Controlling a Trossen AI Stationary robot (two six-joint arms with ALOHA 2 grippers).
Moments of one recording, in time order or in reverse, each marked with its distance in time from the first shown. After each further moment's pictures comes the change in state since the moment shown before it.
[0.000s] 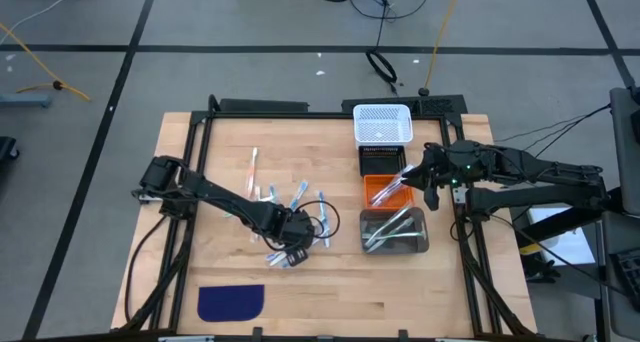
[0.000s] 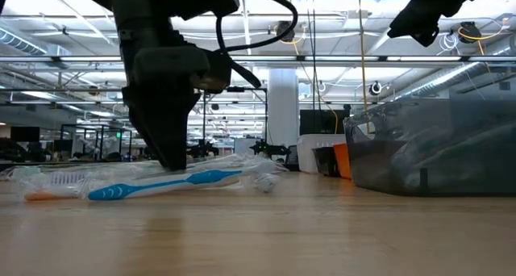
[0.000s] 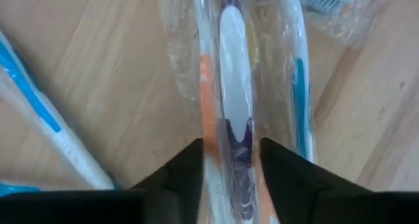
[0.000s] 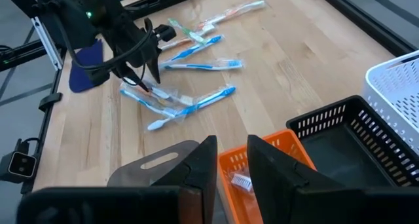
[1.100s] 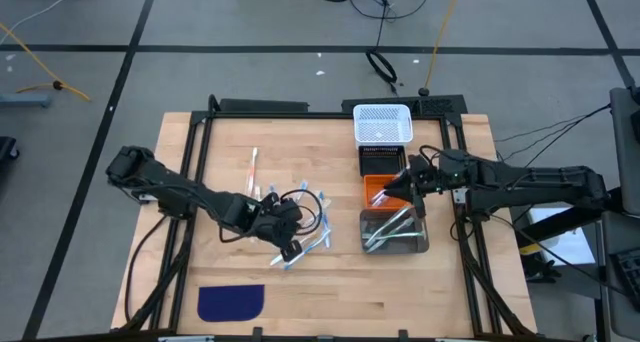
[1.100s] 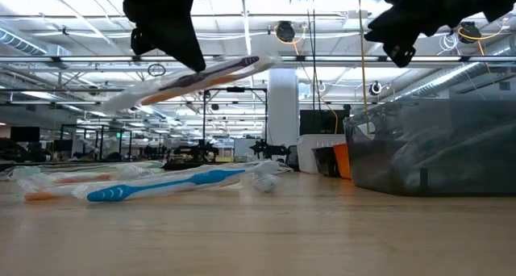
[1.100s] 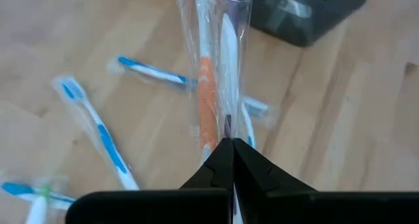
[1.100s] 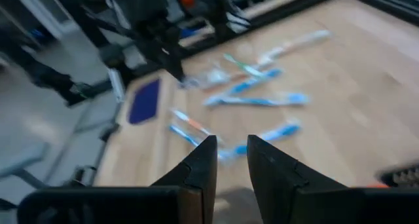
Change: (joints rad) left arm -0.084 -0.280 0.001 0.023 -0.282 0.014; right arm 0.000 0.036 -0.270 0.550 -0.176 0.075
